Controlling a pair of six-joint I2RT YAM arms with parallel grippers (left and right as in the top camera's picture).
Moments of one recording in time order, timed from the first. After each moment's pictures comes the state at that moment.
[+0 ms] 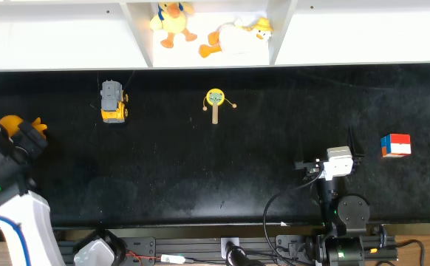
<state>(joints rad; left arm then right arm) 0.62 1.09 0.70 -0.33 -0.24 -0.05 0.05 0.01 0.02 -0.02 -0.04 -0.14</state>
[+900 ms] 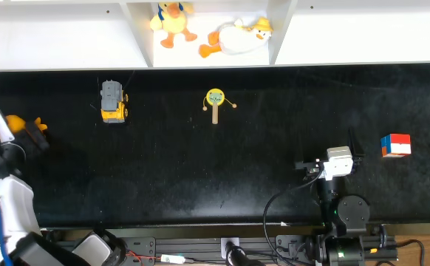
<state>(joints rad) 0.75 1.31 0.70 -0.18 0.10 0.19 0.05 0.01 0.02 -0.02 -0.04 -0.14</state>
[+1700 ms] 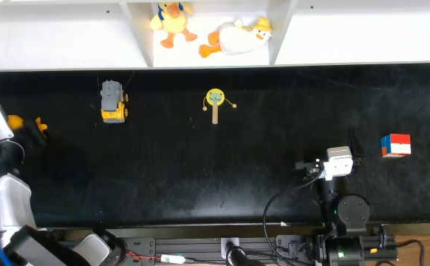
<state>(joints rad) 0.77 1.34 0.70 -0.12 0.21 0.19 0.05 0.01 0.02 -0.02 -0.04 -0.14</state>
